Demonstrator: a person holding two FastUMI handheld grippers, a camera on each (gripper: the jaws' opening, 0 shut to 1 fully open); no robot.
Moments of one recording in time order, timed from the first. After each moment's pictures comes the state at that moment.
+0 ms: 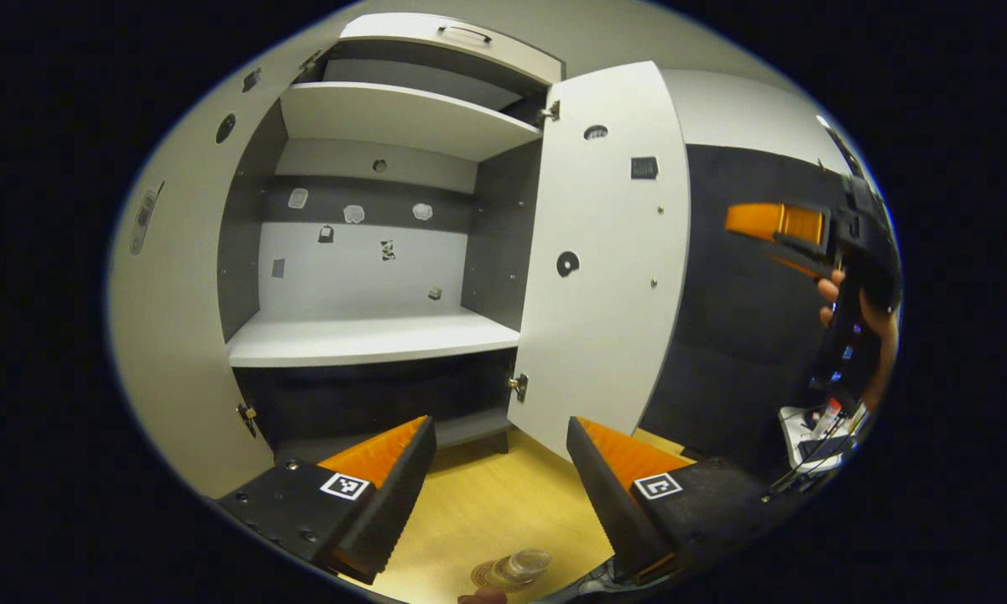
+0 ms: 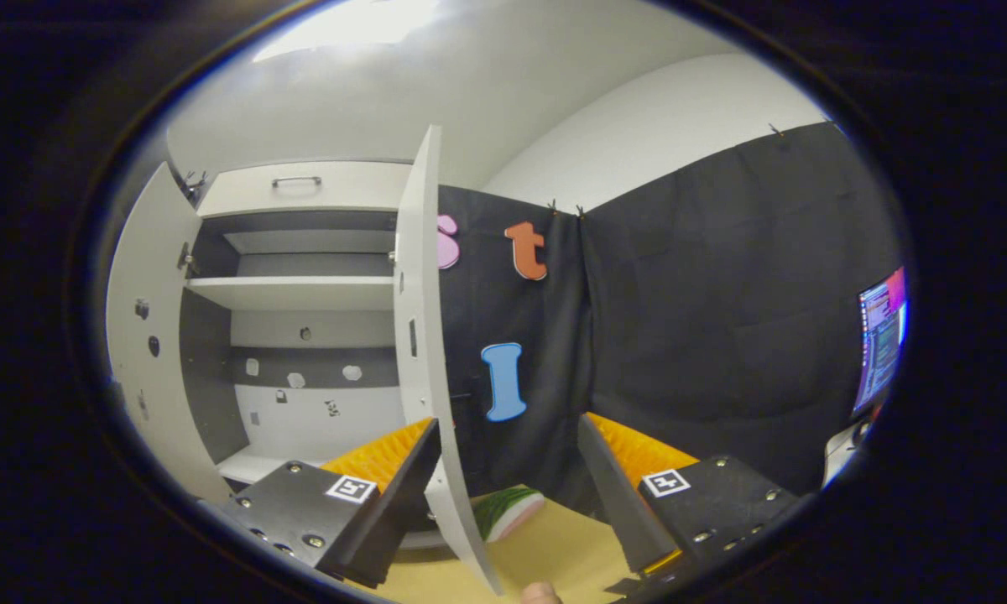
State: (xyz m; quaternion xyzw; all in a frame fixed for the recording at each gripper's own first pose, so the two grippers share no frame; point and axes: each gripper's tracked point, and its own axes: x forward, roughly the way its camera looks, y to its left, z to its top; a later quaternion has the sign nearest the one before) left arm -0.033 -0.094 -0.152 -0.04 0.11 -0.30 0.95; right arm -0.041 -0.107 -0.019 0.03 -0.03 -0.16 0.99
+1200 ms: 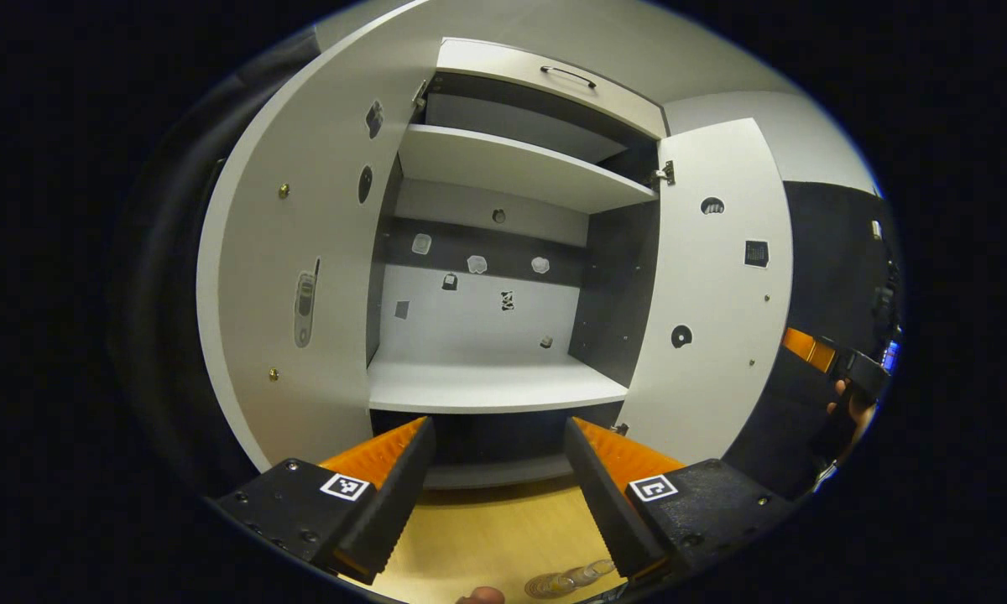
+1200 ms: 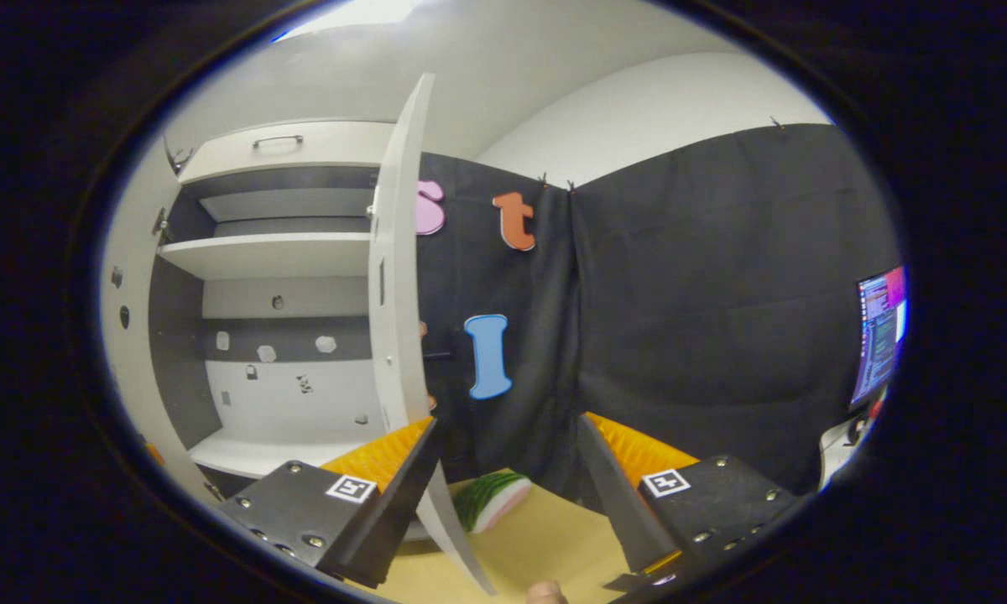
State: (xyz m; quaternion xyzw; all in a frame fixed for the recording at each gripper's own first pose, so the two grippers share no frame) left arm -0.009 0.024 -0.106 -0.06 0.08 -0.16 0.98; right arm 0.001 -0.117 -0.064 0.03 0.01 -0.18 0.98
